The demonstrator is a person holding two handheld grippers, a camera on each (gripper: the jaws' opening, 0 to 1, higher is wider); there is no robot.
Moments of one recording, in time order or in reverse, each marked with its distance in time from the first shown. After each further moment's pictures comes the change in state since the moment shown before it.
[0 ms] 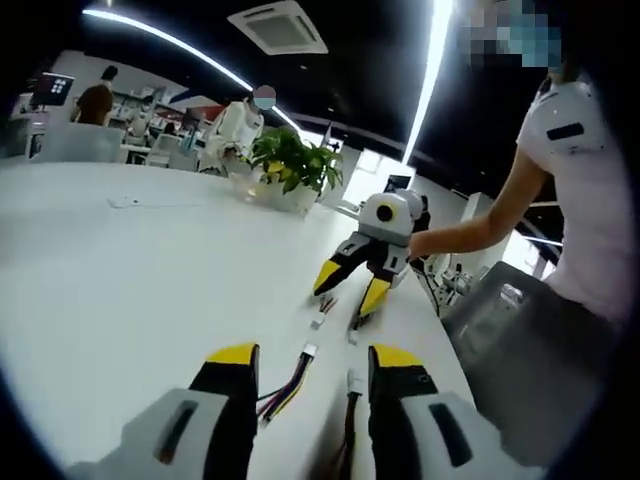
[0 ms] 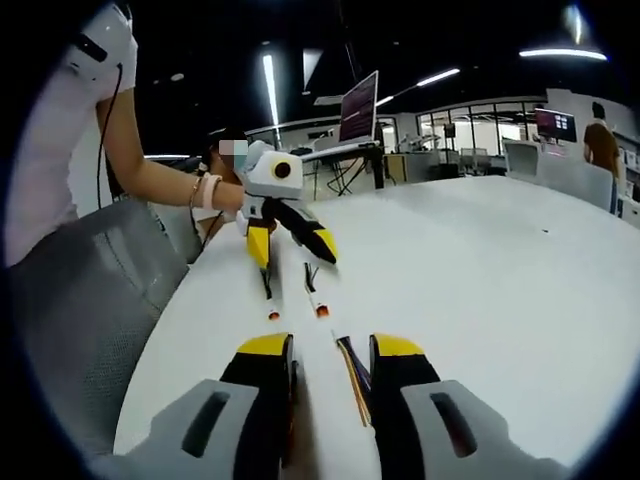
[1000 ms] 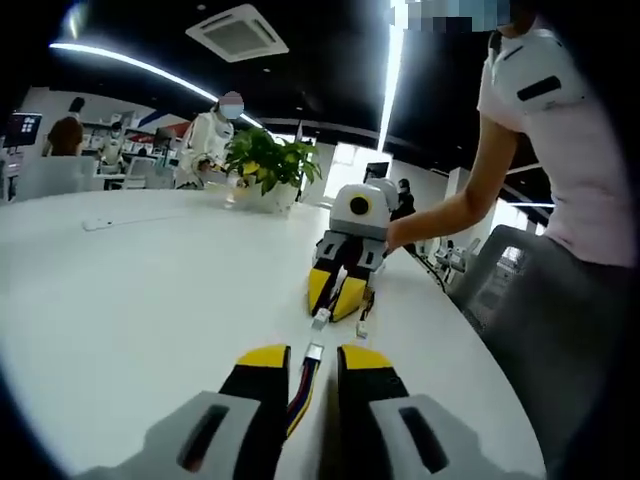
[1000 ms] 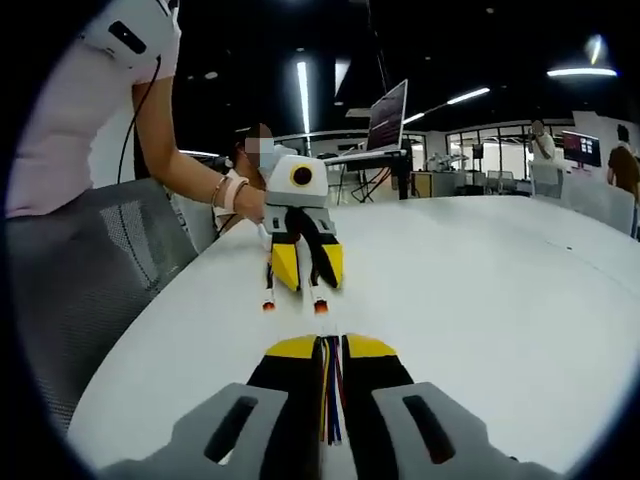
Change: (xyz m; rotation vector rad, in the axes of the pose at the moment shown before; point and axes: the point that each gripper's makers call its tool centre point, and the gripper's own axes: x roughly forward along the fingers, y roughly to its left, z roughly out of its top) left arm 0.028 0.002 -0.007 0.137 -0.011 -0.054; right arm 0.012 -0.007 -0.008 -0.098 -0.055 0.088
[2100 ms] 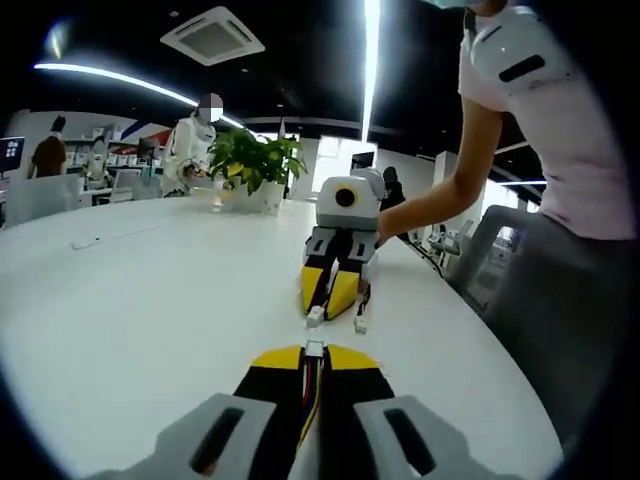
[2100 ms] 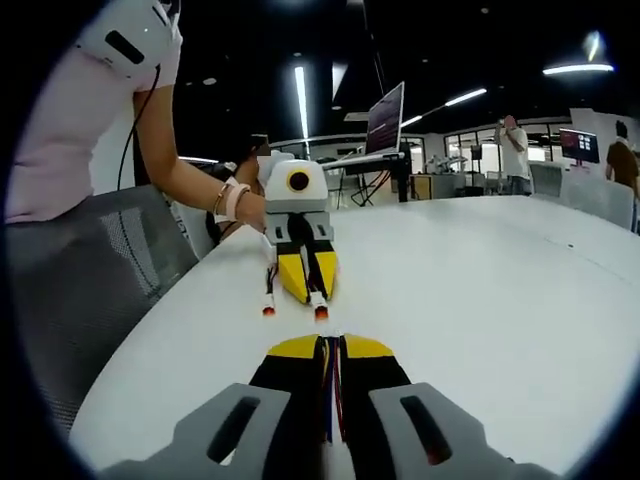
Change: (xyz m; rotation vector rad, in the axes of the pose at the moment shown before) left arm 0.008 -0.008 -0.003 0.101 0.026 -0.034; right arm 0.003 0.000 0.002 0.039 -0.036 0.016
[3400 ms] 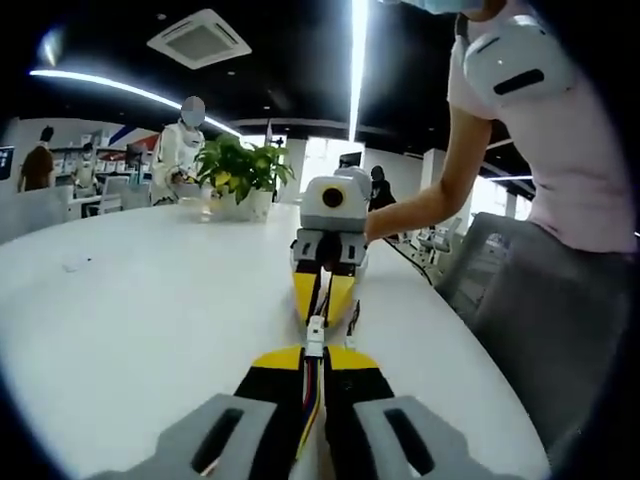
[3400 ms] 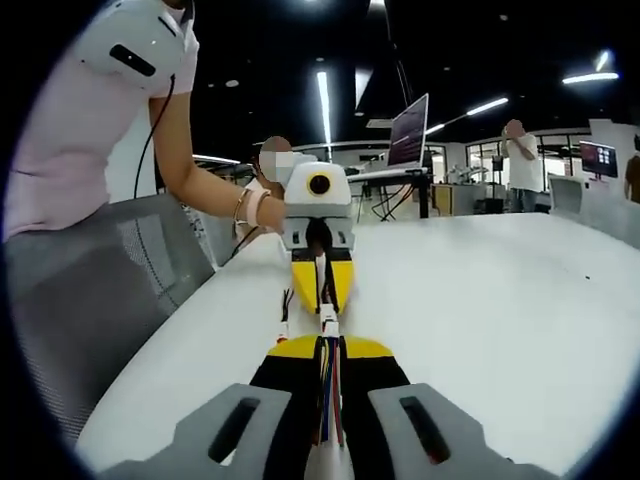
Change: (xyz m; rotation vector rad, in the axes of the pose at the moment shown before) left arm -0.006 -0.009 0.024 0.035 -0.004 -0.047; right arm 0.007 0.010 0.024 -0.065 -0.011 0.079
